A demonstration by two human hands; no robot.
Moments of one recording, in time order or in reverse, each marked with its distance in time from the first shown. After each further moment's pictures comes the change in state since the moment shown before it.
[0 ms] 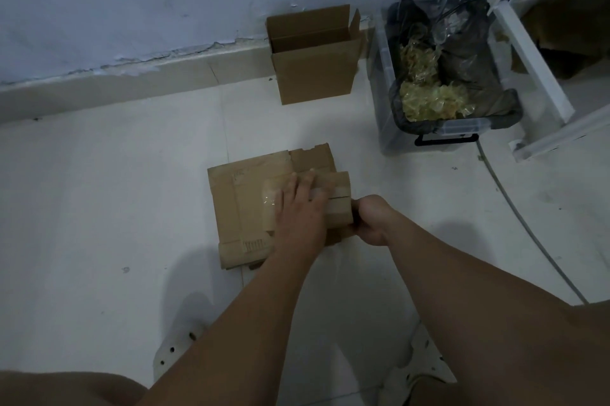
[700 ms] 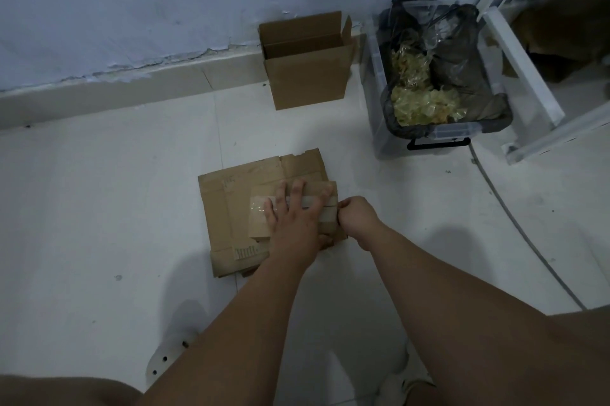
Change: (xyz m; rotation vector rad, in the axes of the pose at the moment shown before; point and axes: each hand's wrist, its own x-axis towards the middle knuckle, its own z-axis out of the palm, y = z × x) left_hand 0.004 -0.002 0.015 0.097 -0.121 -0.021; right_hand 0.010 0.006 0.007 -0.543 0.110 -0.267
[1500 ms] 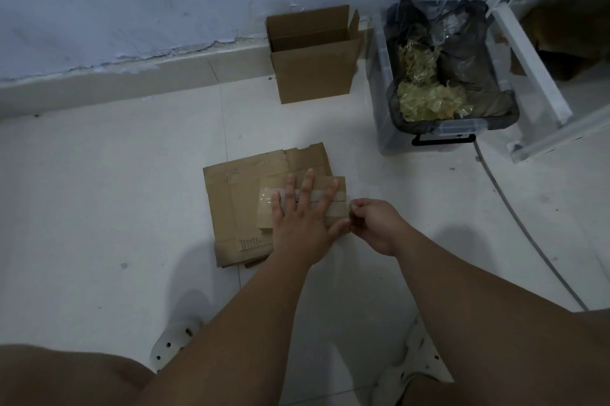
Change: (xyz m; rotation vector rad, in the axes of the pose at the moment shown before) left_hand -0.002 -0.002 0.018 0.012 0.038 0.016; right_hand -0.020 0.015 -0.022 0.610 -0.178 0.068
